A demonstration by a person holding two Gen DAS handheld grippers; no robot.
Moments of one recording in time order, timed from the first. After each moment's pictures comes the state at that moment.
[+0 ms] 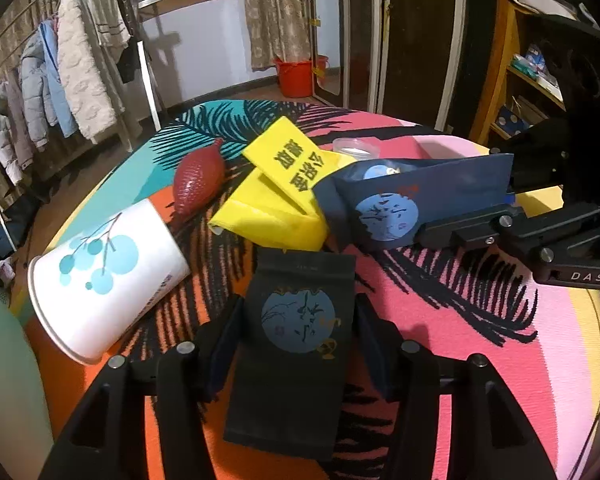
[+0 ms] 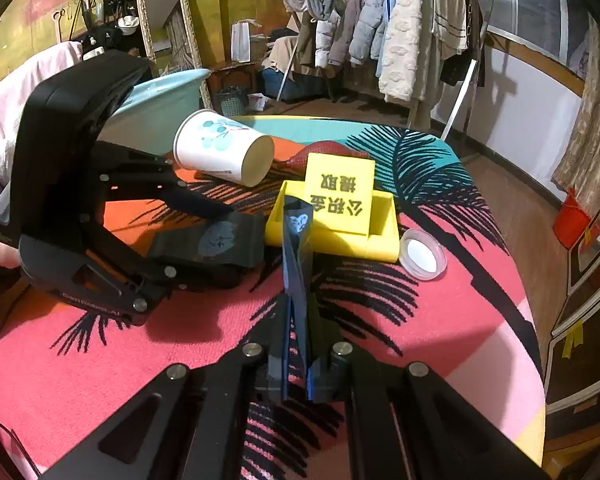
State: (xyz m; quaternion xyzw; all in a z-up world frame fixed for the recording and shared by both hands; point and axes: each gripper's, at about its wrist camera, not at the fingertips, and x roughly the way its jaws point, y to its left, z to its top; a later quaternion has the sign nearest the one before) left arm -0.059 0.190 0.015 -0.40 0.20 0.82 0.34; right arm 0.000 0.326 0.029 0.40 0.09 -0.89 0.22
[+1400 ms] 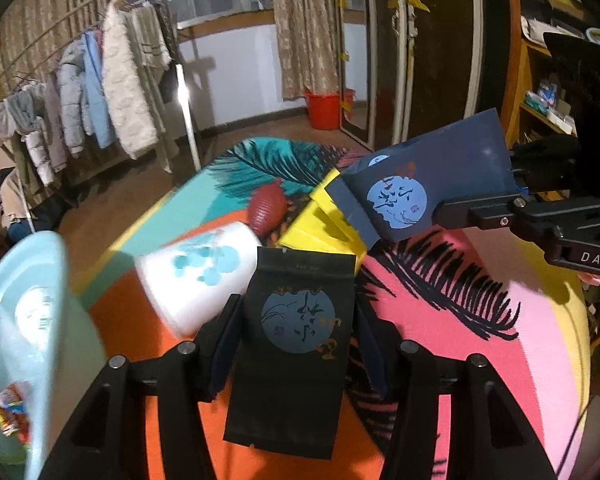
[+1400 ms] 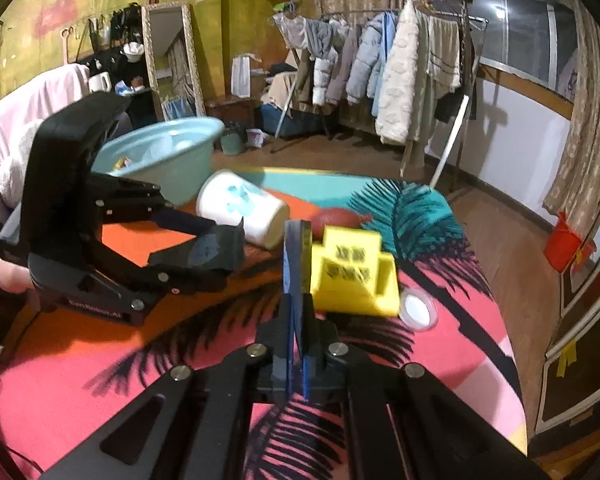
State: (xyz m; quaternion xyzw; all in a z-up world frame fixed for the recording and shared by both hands) left arm -0.044 0.136 0.069 -0.35 0.17 0.87 0.31; right arm 0.015 0.305 0.079 0.33 0.08 -0.92 0.22
